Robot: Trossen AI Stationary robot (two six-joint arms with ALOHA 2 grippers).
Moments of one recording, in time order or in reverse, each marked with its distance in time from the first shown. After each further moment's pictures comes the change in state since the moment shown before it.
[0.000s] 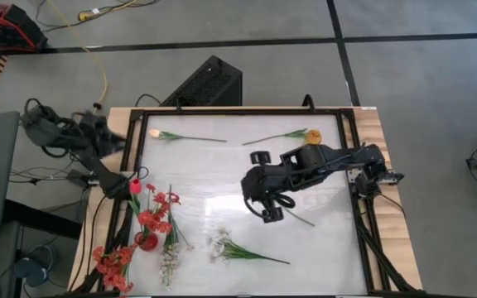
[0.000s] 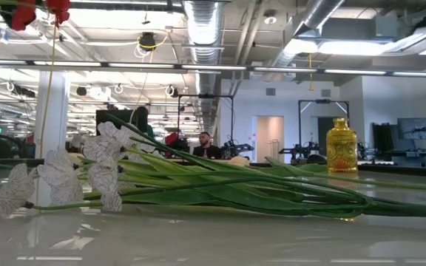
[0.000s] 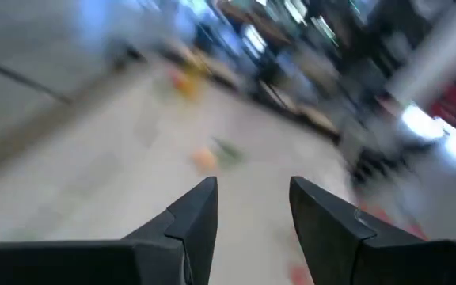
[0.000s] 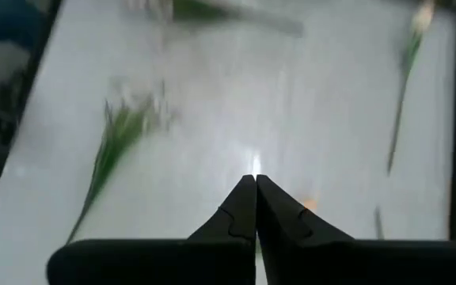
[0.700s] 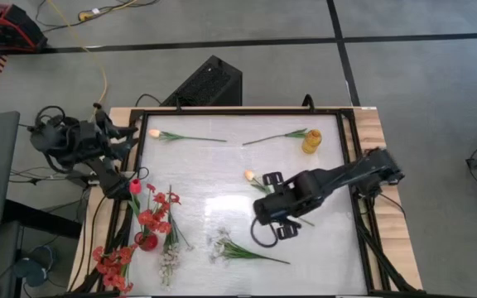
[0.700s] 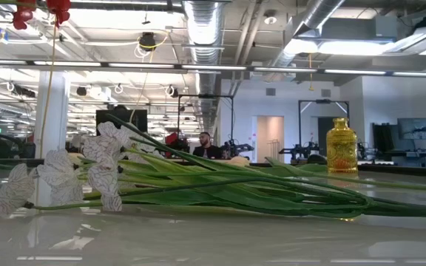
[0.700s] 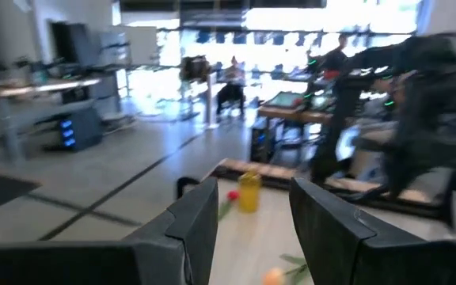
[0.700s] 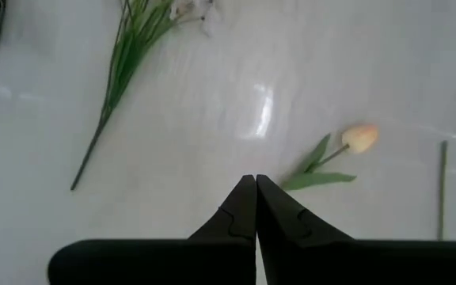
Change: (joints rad) left arm -0.049 0.055 -0.274 0.836 -0.365 0.794; right arm 0.104 -0.106 -0.400 0.040 0.000 0.109
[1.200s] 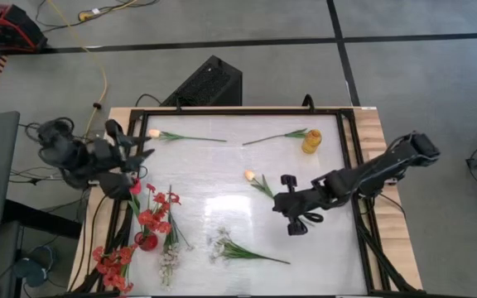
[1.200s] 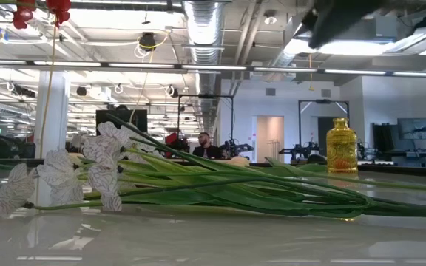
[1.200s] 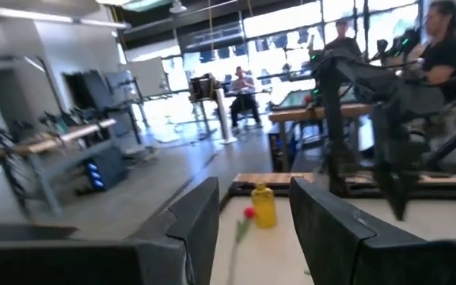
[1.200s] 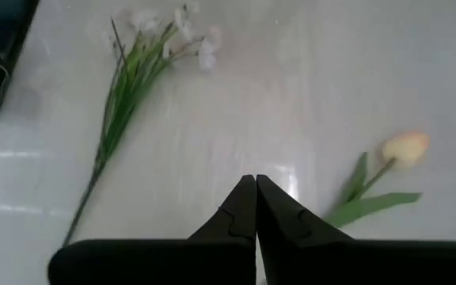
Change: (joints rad) left arm 0.161 0.189 -0.068 0.317 0.136 0.266; right arm 0.007 -0.439 -0.874 0.810 0.027 0.126
